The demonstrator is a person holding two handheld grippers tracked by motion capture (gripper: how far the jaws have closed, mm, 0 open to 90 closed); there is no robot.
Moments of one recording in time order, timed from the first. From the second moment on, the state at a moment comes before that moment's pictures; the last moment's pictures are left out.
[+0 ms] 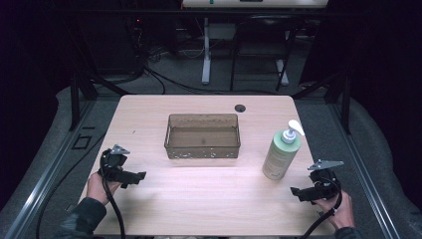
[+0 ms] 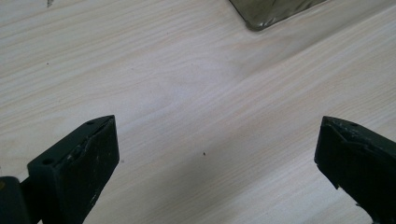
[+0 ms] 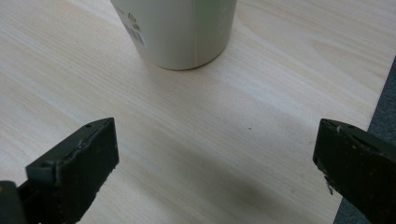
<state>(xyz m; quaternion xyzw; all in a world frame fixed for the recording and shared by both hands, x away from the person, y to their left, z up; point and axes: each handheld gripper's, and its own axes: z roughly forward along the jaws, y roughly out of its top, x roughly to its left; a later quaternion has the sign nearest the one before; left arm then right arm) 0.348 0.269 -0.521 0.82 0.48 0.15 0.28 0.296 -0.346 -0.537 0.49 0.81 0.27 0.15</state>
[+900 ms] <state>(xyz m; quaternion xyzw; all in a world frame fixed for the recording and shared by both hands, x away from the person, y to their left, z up) 0.345 0.273 -0.520 0.82 0.47 0.14 0.29 0.310 -0.320 -0.501 0.46 0.79 0.36 0.18</state>
